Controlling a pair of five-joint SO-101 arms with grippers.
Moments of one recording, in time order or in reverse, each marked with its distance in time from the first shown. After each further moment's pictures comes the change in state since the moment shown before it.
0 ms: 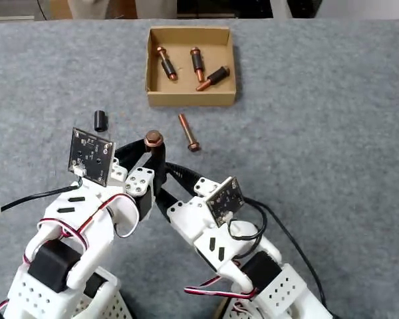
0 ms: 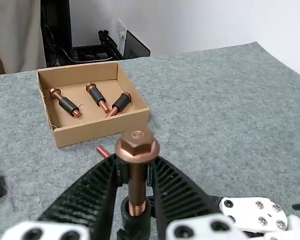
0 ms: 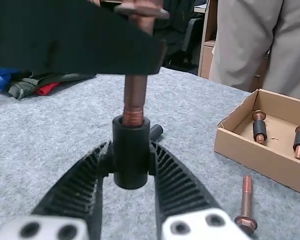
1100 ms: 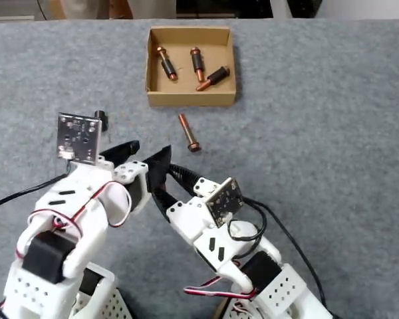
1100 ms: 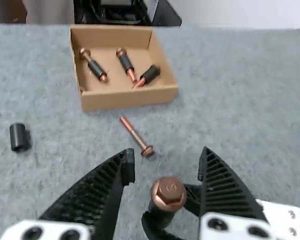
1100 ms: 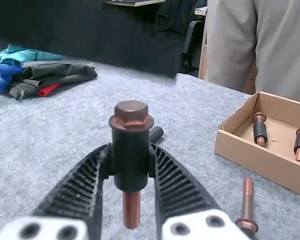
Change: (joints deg) left arm -7.1 5.3 -7.4 8.0 4.7; right arm -0.1 0.0 0.0 0.0 0.2
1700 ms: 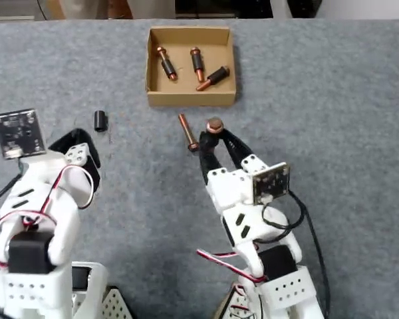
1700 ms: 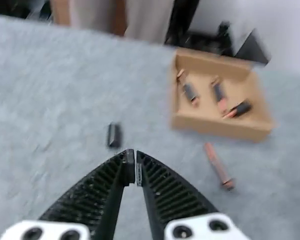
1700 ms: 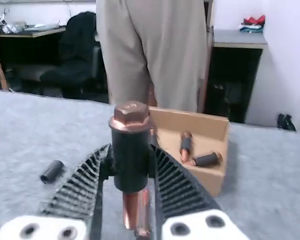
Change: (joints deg) left arm -22.3 0.1 3.6 0.0 -3.6; right arm 22.9 3.4 -5.1 -1.9 0.0
